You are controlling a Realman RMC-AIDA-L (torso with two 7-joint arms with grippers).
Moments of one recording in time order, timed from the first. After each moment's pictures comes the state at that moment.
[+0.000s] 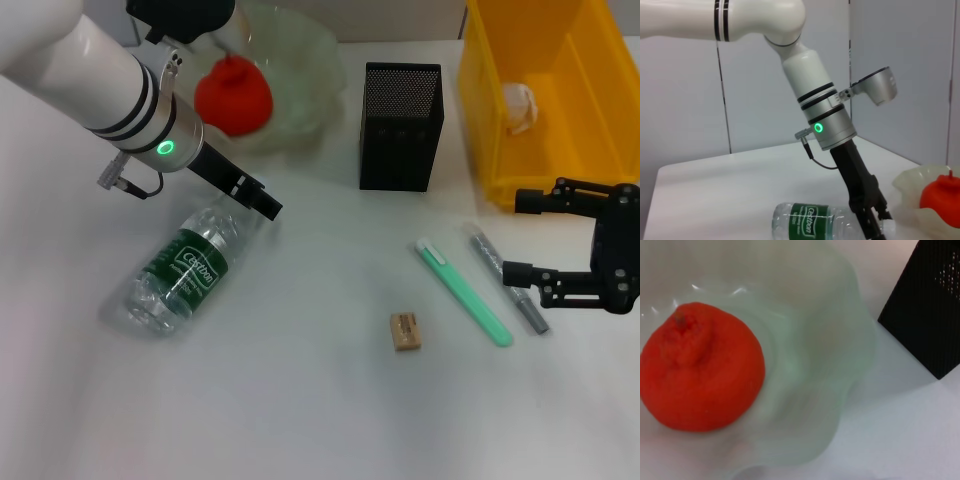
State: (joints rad) left arm -0.91 -2.08 1.35 0.72 2.60 1.08 -2.57; right arm 0.30 2.08 -0.74 -0.96 -1.86 -1.81 1.27
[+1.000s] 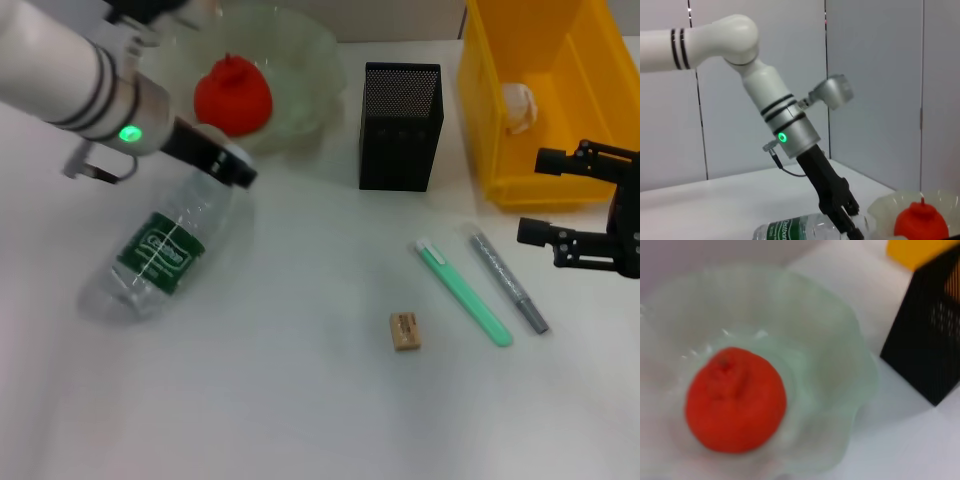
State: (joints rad) left arm -0.73 -2.07 1.39 1.06 2.58 1.15 -2.57; right arm 0.32 2.08 -0.67 -0.95 -1.82 -1.81 1.27
